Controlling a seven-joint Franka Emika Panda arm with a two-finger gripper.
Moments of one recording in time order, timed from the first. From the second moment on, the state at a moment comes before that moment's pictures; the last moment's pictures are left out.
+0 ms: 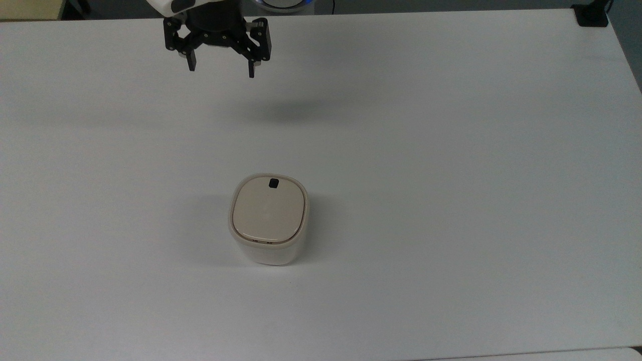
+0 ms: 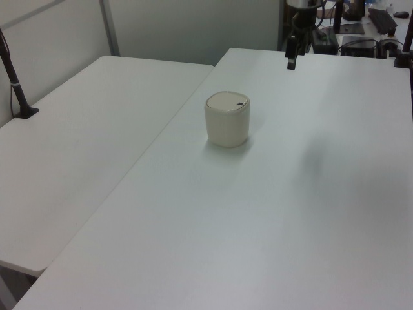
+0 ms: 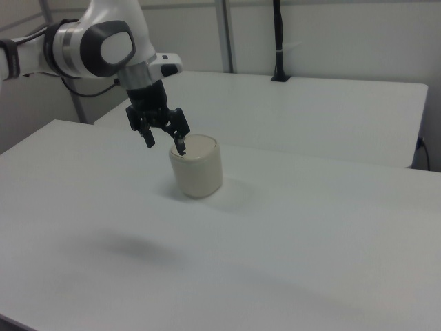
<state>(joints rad) 0.01 0.05 -0.05 -1.72 -0.09 1.85 0.02</state>
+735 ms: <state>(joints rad) -0.01 -0.04 -0.05 -1.75 0.08 1.74 0.02</state>
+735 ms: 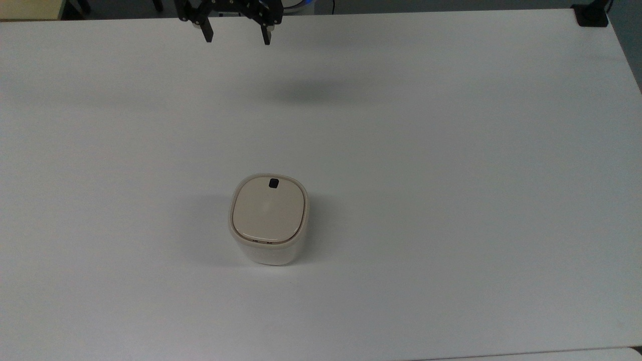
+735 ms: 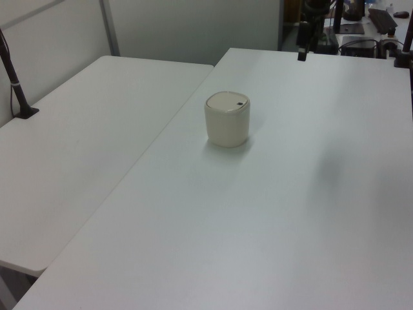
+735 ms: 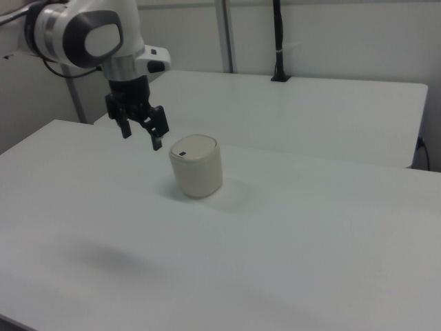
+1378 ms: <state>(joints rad) -0.02 -0.05 -0.01 -1.75 0.08 1.70 0.01</state>
